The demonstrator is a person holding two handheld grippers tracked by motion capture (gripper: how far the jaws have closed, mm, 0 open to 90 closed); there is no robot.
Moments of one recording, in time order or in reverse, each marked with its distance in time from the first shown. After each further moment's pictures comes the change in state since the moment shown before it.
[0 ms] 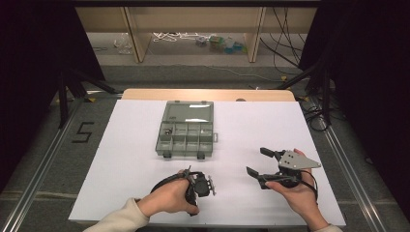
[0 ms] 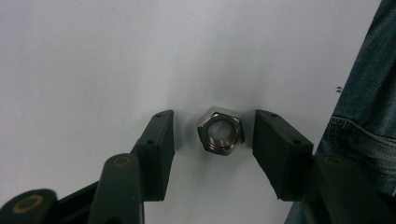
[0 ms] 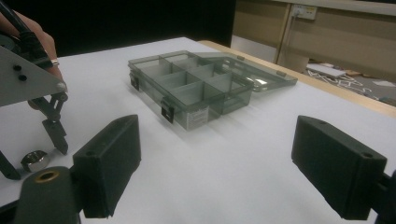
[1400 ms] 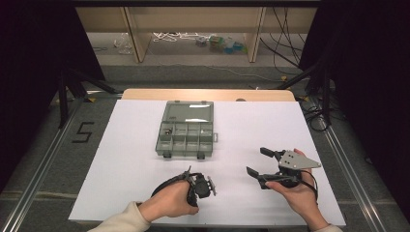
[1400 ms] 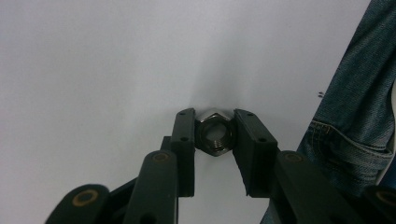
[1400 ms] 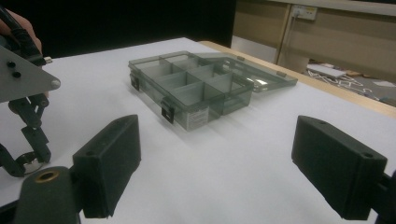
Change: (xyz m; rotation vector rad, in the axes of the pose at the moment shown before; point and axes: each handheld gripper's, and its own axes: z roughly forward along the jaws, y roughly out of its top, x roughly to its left) left arm -0.007 0.000 -0.004 -0.004 -0.007 -0.068; right arm 0.000 0.000 0.000 -0.001 0.003 0.003
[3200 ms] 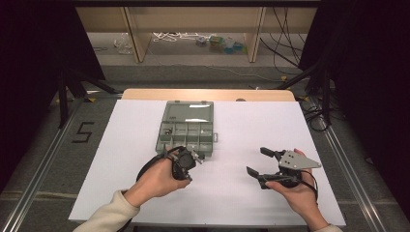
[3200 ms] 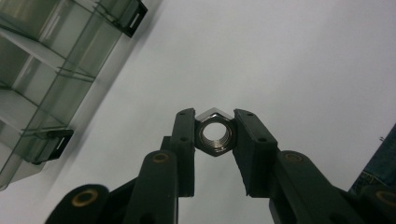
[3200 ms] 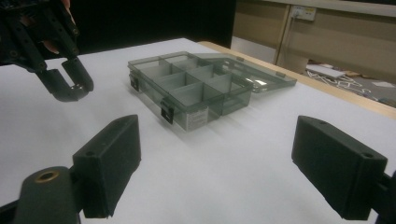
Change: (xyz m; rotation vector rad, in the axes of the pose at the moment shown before) left arm 0.049 -0.021 -0.050 -0.220 0.137 -0.206; right arm 0.000 0.000 0.000 0.001 -0.009 -0.005
